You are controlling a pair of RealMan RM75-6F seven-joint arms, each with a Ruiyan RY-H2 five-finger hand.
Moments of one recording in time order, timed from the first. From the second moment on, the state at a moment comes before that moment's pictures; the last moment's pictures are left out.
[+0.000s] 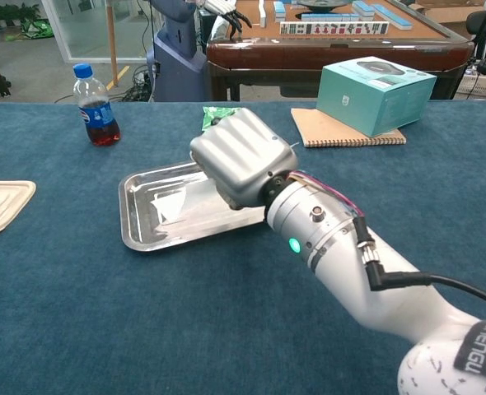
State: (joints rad) left arm 0.07 -1.02 0.02 -1.71 1.58 1.61 0.00; right arm 0.85 -2.10 0.23 -1.14 -1.33 1.17 -0.95
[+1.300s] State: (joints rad) left arm 0.08 -1.01 0.03 -1.71 1.58 1.63 0.00; right arm 0.84 -1.99 0.29 -1.37 -1.27 1.11 -0.86
